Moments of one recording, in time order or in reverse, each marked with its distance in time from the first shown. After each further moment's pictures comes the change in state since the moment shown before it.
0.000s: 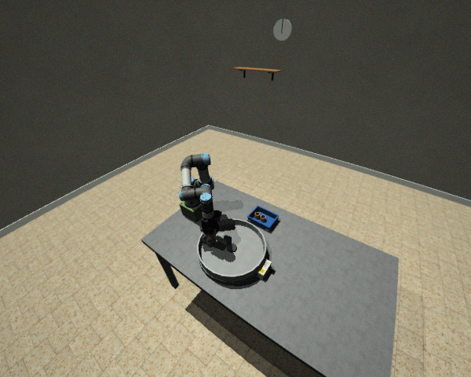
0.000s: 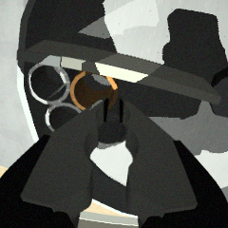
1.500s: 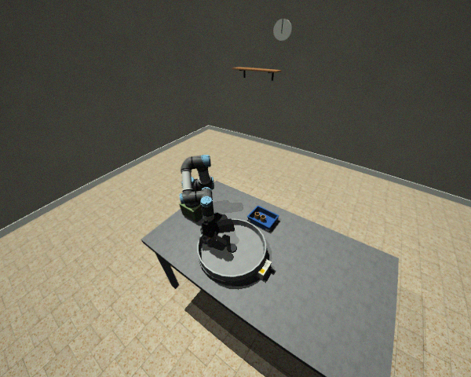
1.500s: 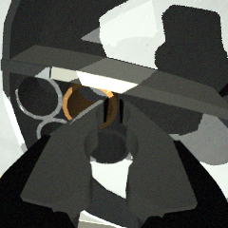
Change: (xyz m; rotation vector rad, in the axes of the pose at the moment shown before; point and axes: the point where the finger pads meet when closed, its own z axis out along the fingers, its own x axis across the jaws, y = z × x) arm 0.000 0.000 0.023 0.000 0.000 0.000
